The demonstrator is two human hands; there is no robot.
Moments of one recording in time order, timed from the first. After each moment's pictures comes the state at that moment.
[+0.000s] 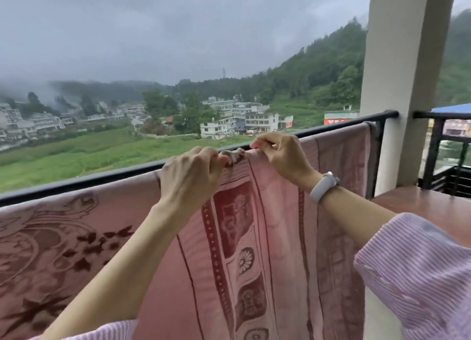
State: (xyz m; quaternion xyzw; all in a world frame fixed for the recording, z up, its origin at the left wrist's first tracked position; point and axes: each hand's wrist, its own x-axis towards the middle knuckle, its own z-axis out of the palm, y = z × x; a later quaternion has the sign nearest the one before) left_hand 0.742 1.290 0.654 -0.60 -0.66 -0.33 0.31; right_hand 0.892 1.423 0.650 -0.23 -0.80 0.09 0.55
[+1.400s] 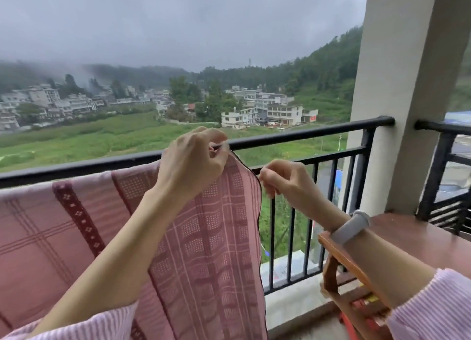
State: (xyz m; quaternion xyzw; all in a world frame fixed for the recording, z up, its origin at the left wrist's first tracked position) left_hand 1.044 1.618 0.673 -0.59 -0.68 -0.39 0.20; right_hand 1.191 1.731 0.614 -0.14 -0.81 0.39 0.42
